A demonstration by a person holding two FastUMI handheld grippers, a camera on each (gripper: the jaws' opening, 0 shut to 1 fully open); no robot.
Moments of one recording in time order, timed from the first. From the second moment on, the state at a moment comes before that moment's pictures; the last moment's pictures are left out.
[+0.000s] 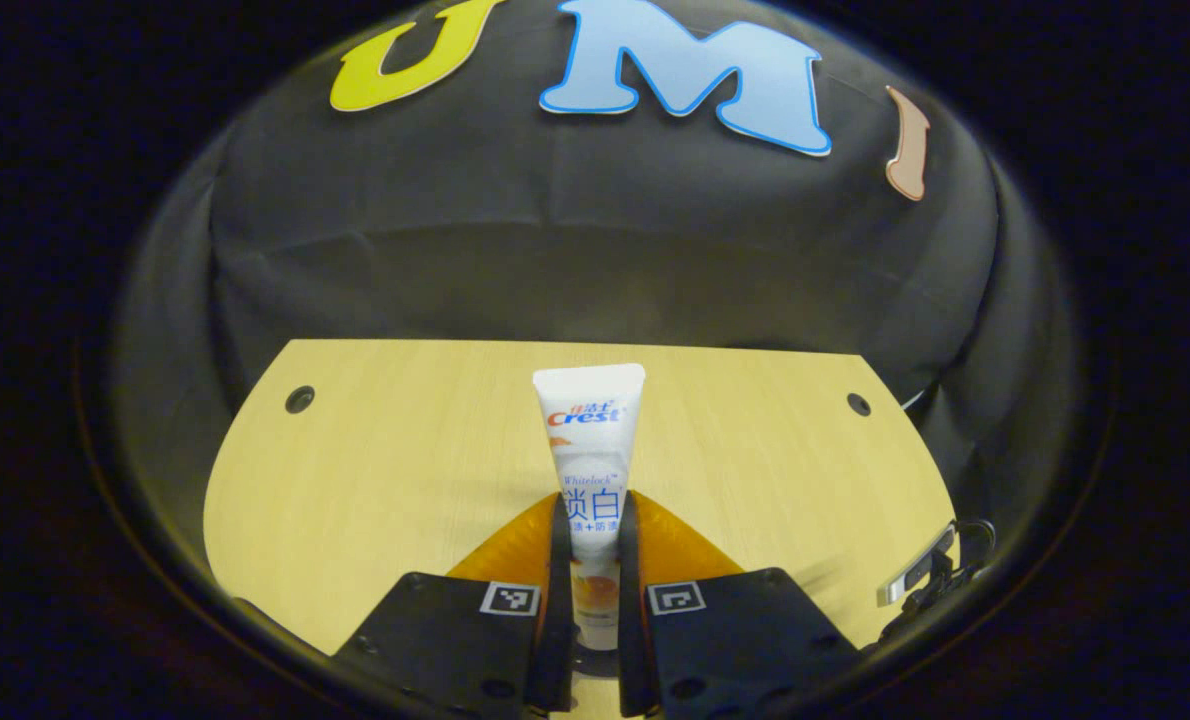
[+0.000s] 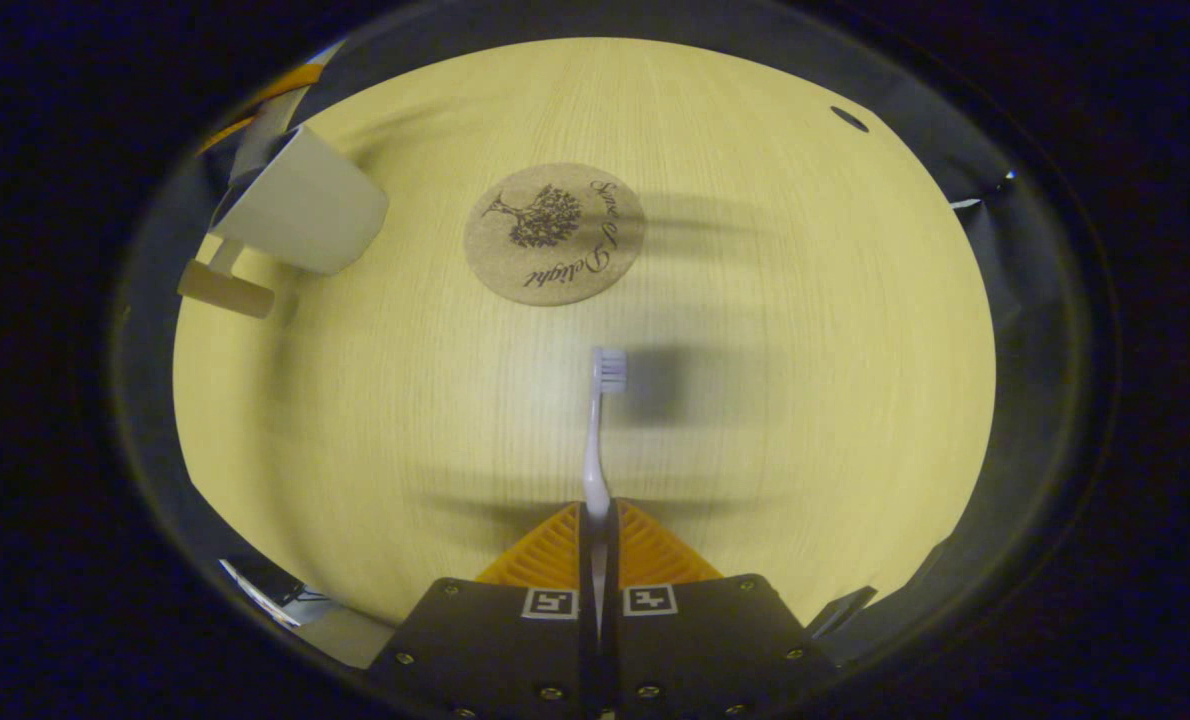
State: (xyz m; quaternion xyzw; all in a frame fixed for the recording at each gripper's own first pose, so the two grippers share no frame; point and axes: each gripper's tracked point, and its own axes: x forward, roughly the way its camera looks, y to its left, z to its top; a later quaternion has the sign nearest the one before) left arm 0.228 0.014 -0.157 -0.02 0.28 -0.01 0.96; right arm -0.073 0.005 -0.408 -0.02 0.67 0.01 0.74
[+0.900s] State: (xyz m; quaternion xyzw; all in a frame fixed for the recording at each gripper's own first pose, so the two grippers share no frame) left arm 0.195 0.005 -0.149 -0.02 0.23 -0.03 0.97; right arm -0.072 0.005 -0.408 -0.02 0.66 0.01 0.75
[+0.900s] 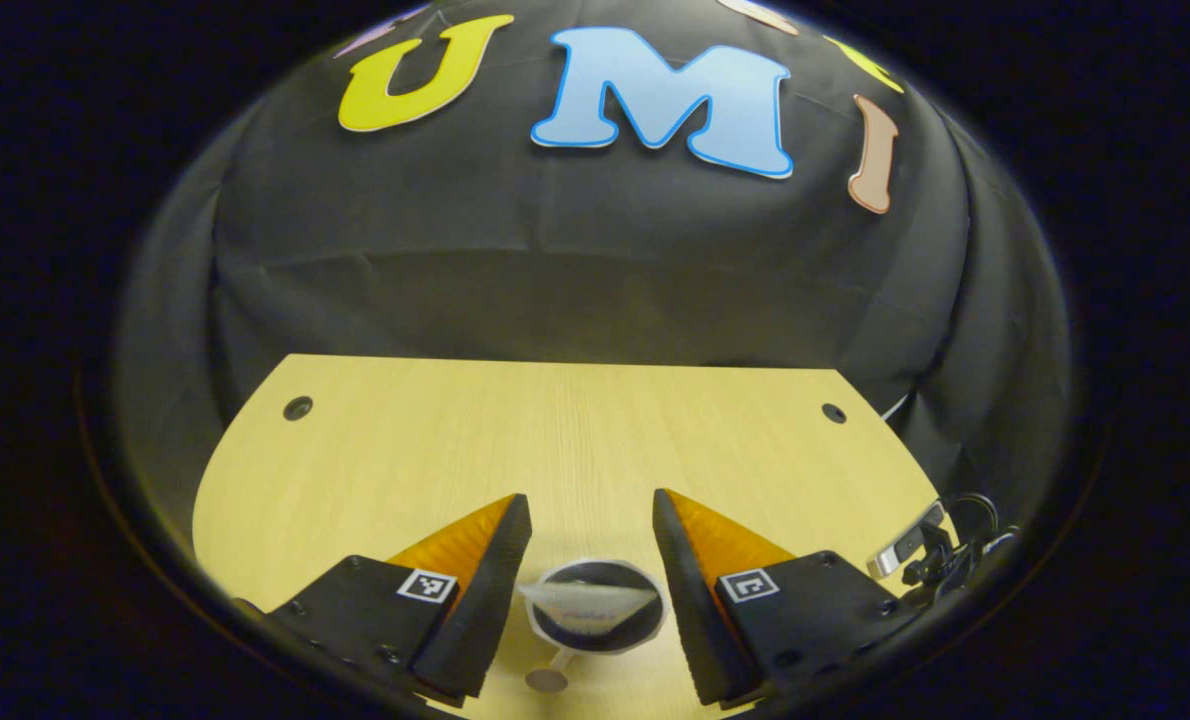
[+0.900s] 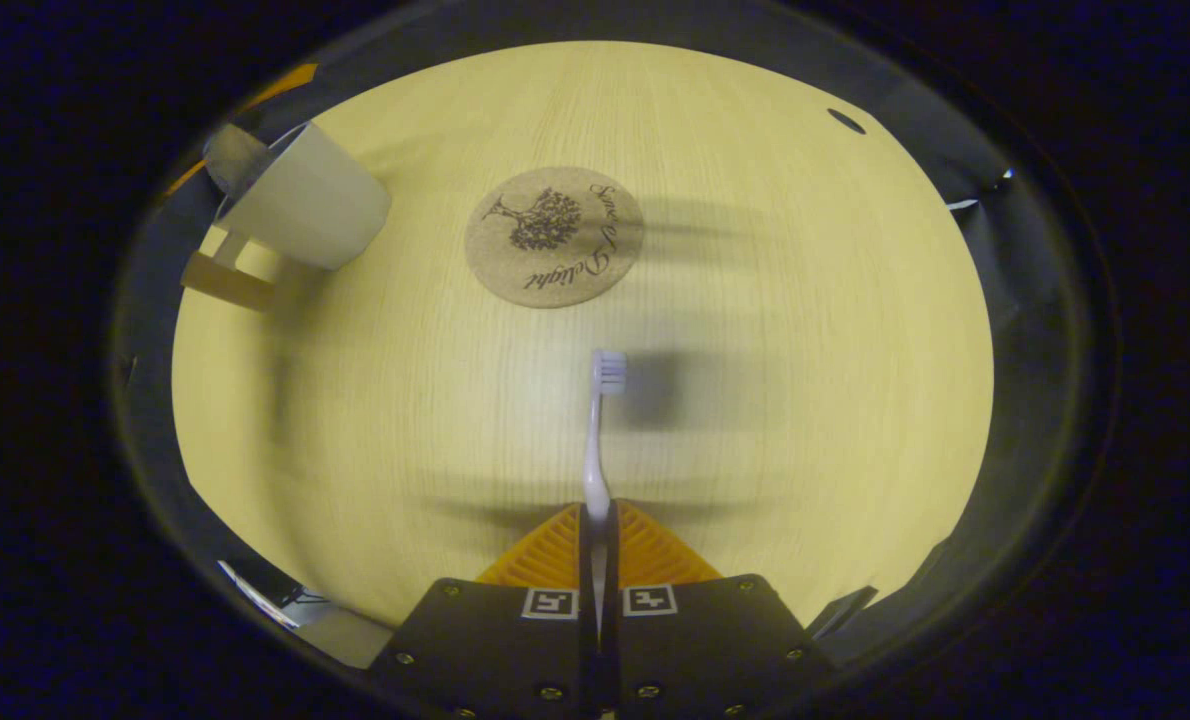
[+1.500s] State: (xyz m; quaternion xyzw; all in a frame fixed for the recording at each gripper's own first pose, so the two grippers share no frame) left arm 0.118 0.050 -0.091 -0.04 0.16 0.00 0.99; right arm -0.059 0.031 -0.380 0.08 0.60 0.01 0.79
